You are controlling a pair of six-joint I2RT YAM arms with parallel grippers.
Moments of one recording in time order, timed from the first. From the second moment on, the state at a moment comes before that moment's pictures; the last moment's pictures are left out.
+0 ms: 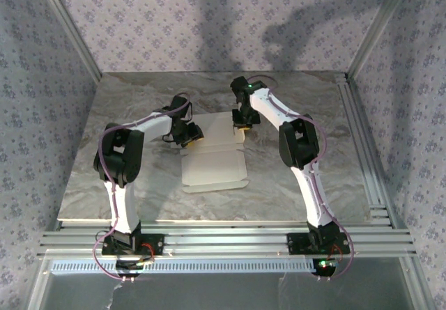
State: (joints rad) left arm -0.38 1.97 1.31 -0.52 0.25 -0.72; right arm 0.47 2.41 2.14 -1.13 -0.04 0.37
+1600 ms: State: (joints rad) left arm -0.32 1.89 1.16 -0.32 0.33 -0.68; right arm 0.29 2.18 1.80 -0.95 -0.15 0.19
